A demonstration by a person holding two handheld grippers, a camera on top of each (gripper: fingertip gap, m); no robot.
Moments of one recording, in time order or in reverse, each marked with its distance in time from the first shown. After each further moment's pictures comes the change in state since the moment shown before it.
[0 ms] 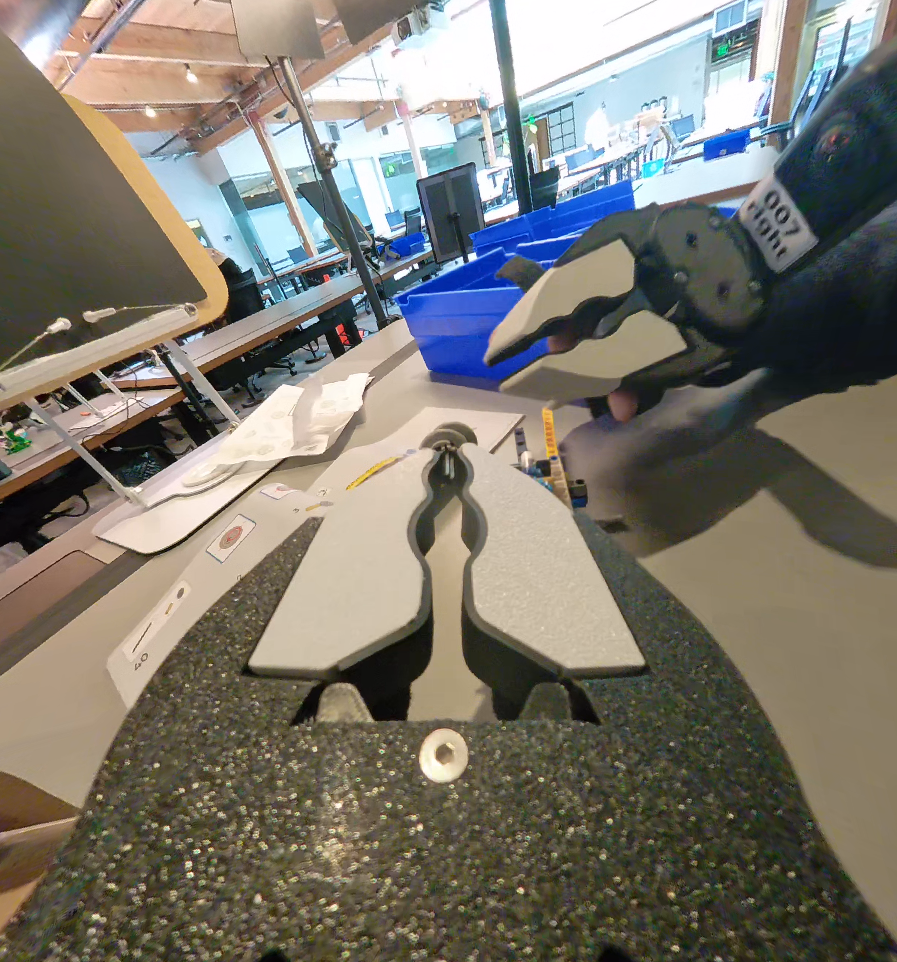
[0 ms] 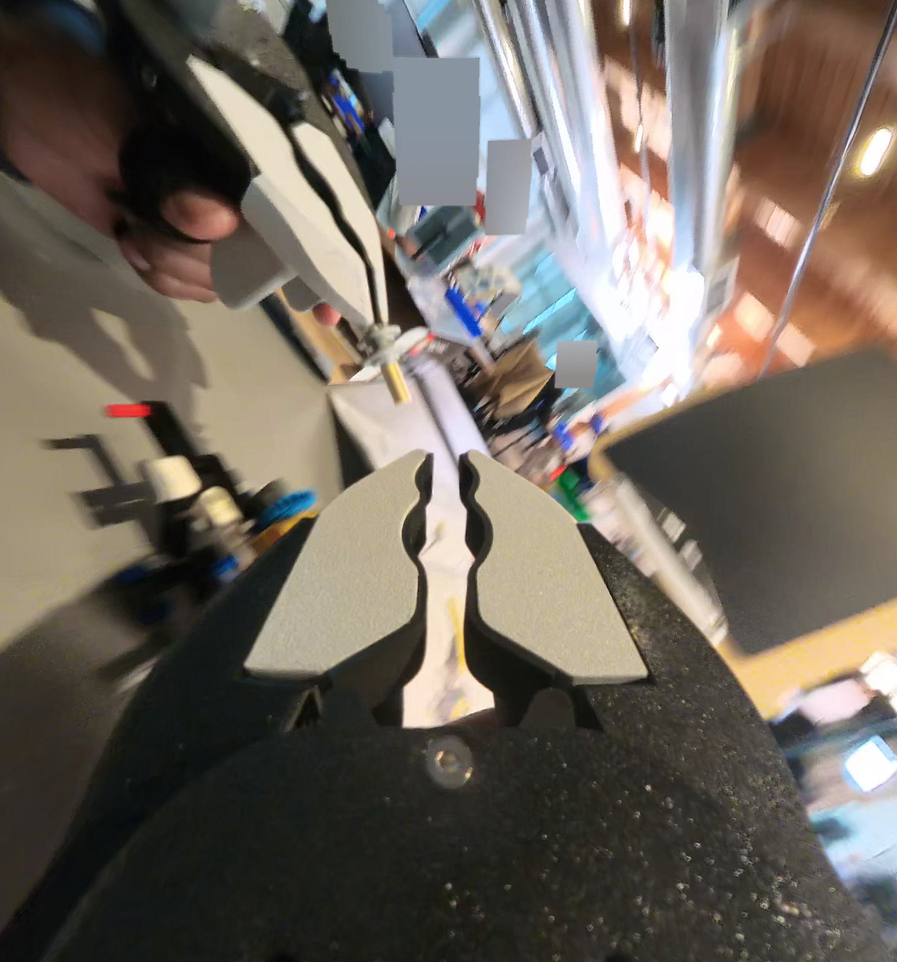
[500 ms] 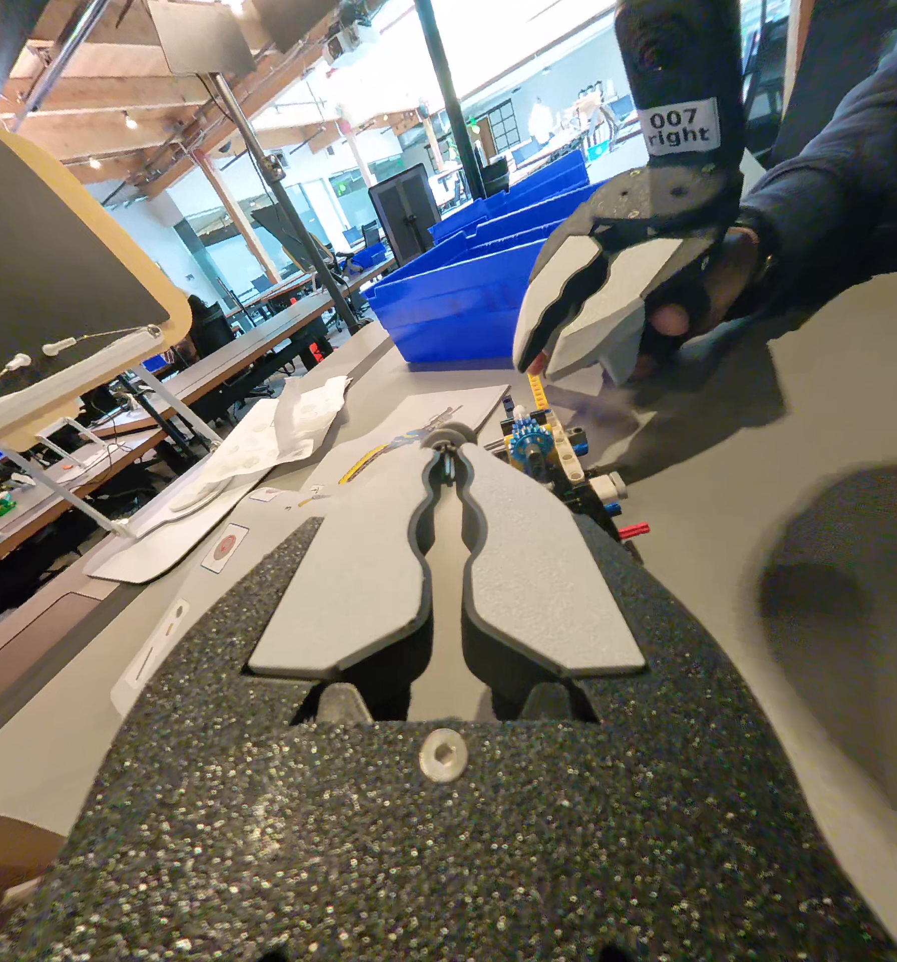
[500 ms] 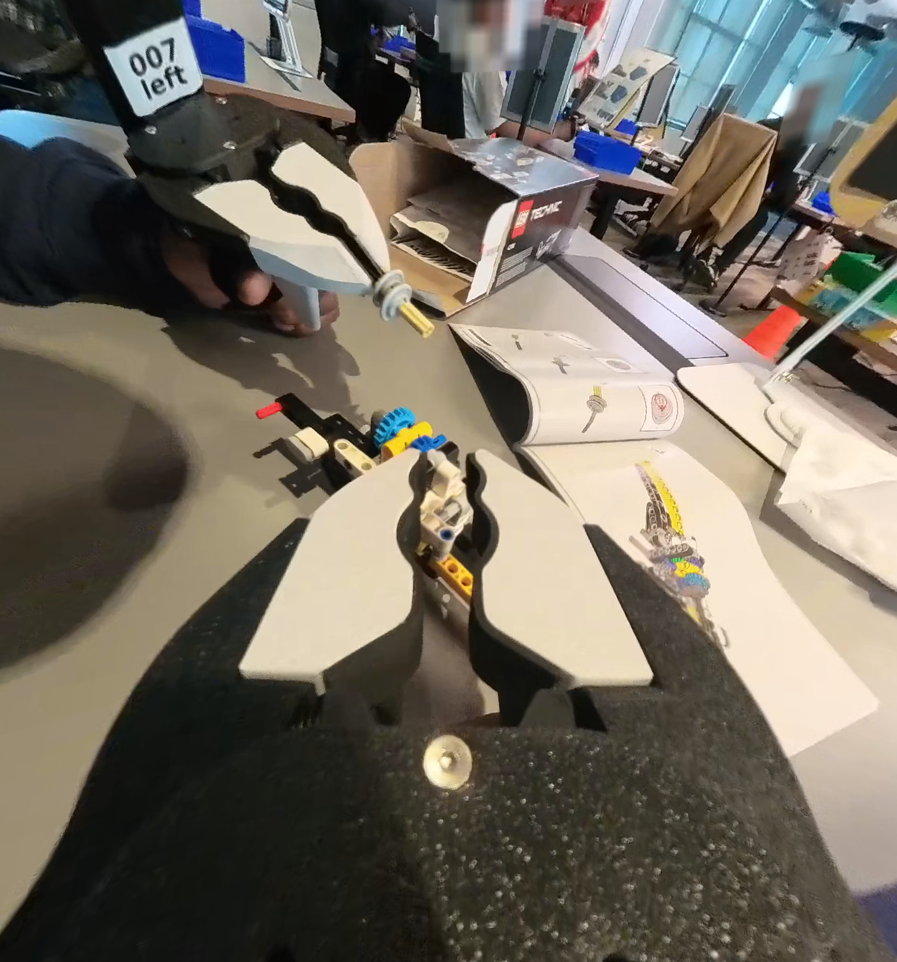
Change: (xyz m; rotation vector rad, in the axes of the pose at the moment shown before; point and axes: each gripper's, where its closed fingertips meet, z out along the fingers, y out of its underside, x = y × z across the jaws) left arm 0.002 0.022 -0.001 0.013 0.091 0.114; right arm -0.031 0.033 -0.026 -0.158 -0.240 0.644
